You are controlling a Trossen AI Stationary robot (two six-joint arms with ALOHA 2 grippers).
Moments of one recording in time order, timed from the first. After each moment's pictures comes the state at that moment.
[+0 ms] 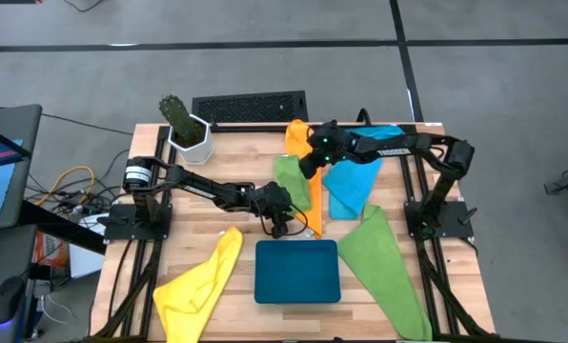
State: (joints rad) left arm 0.04 1.87 0.96 0.17 -0.01 -0.24; right arm -0.49 1.76 0.94 0.05 -0.21 0.31
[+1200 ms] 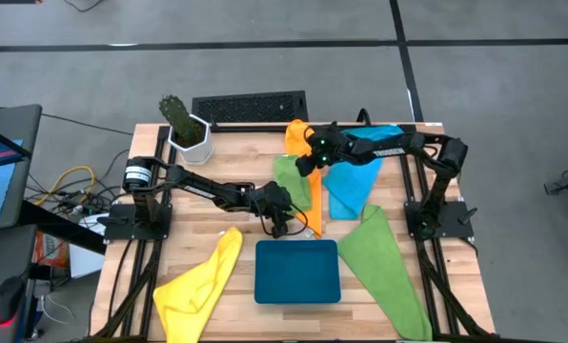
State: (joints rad) left arm 0.04 1.87 0.96 0.17 -0.03 -0.24; right arm -0.50 1.81 0.95 0.10 -0.22 0.50
